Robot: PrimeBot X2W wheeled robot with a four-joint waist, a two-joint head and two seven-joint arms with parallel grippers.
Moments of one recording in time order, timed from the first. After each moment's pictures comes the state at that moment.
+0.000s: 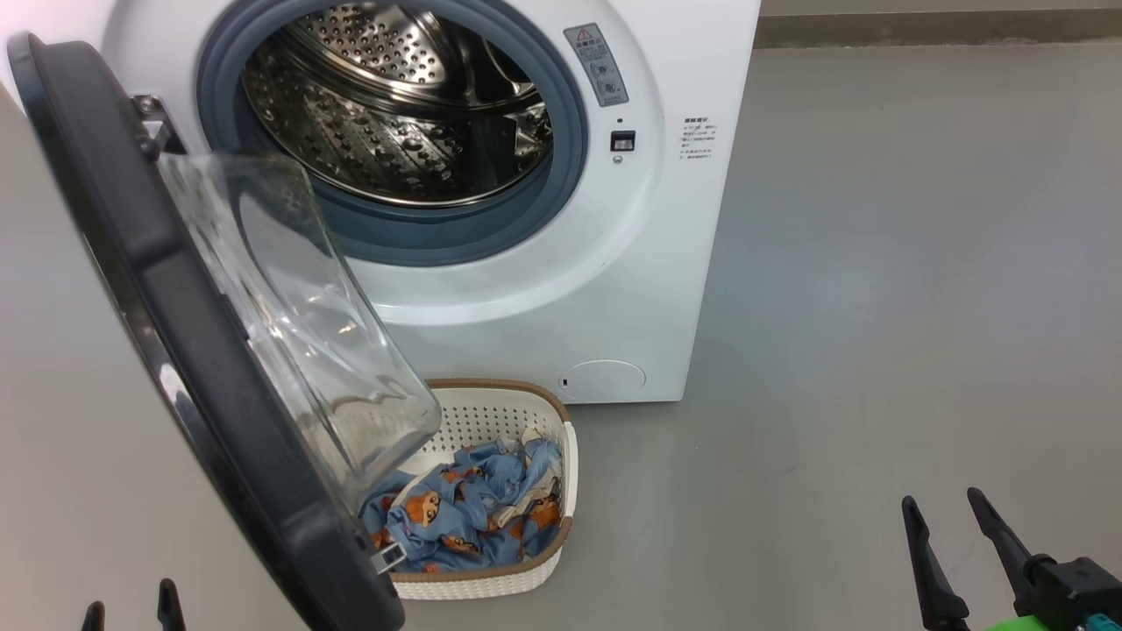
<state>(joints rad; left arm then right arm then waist) 0.10 0.03 0.24 0.28 -0.22 -0.13 -0.25 0.09 -0.12 -0.12 0.16 0.13 0.13 -0.25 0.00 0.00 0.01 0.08</state>
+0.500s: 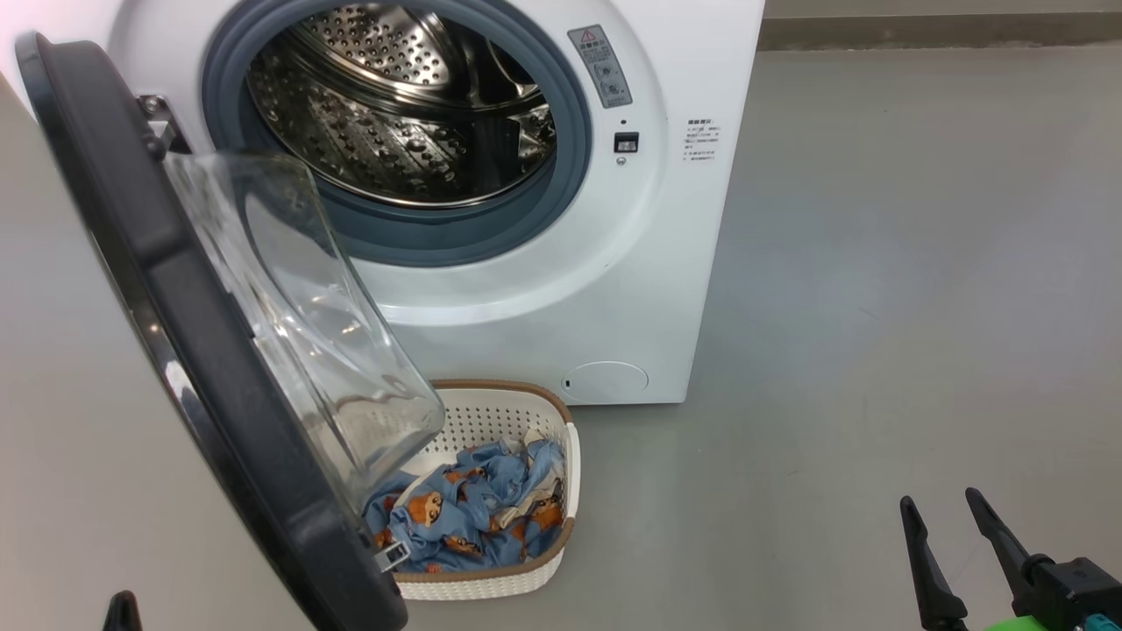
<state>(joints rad) 0.10 0.03 0.26 0.28 -0.22 -0.13 -0.25 0.09 -0.12 -0.11 0.16 0.13 0.13 -0.25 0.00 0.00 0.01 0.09</state>
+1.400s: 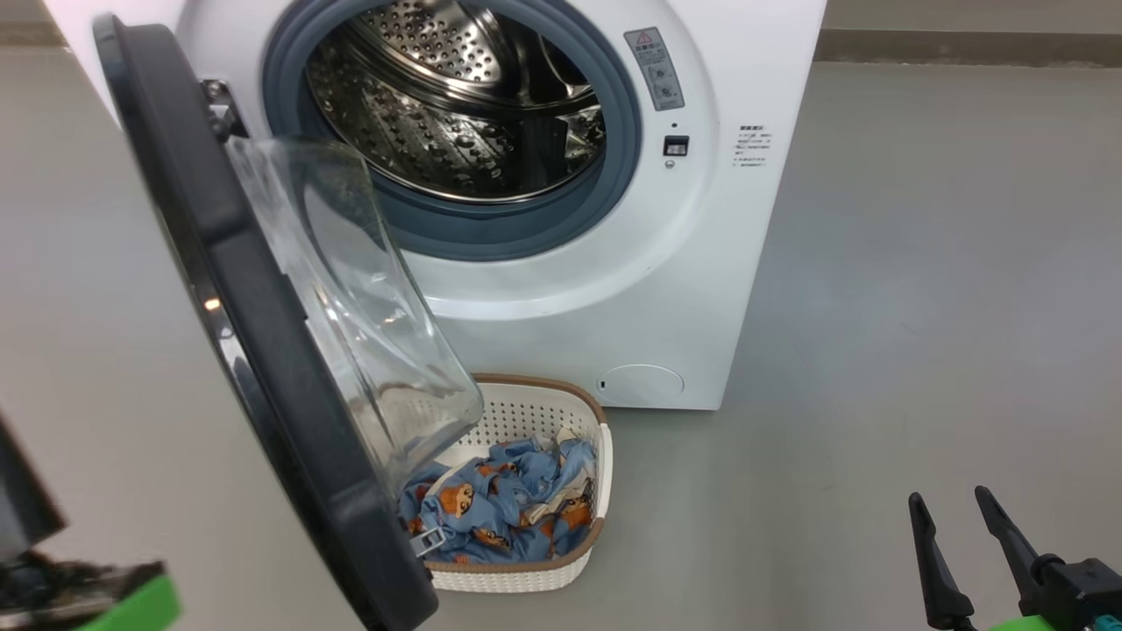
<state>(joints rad) 0.02 0.03 0.19 -0.44 -0.32 0.03 -0.26 0.09 -0.11 -0.14 0.15 0.13 0.13 -0.25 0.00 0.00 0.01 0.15</state>
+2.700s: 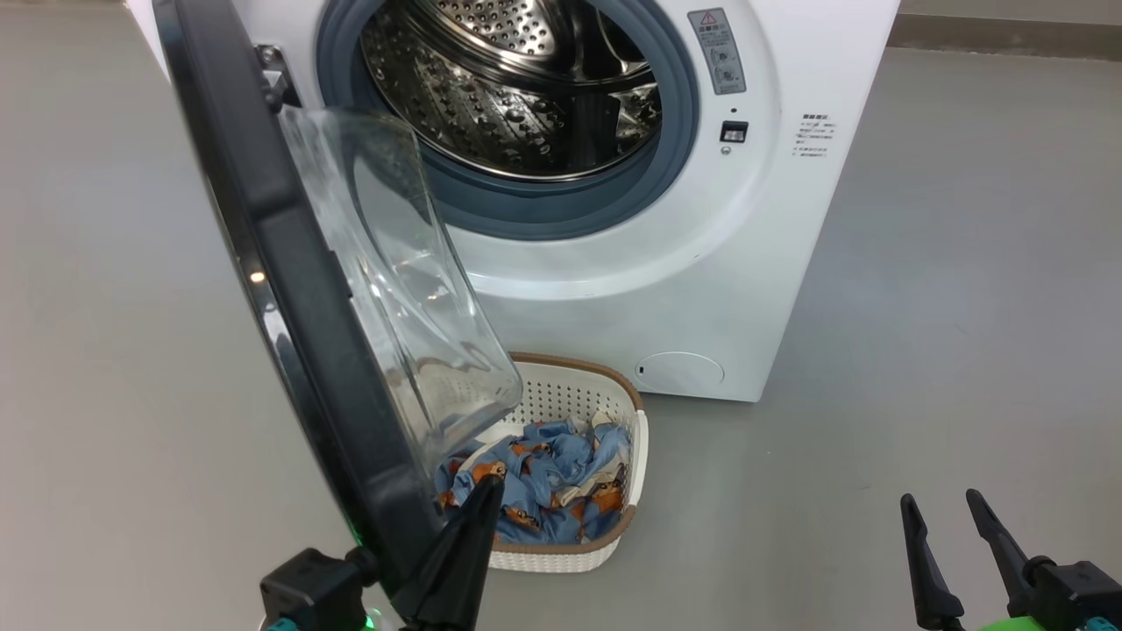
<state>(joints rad) 0.10 0.07 -0.43 -0.37 -0.48 0.03 0.14 0.08 -0.07 -0.15 0.15 0.13 0.13 -0.25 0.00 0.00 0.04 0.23</state>
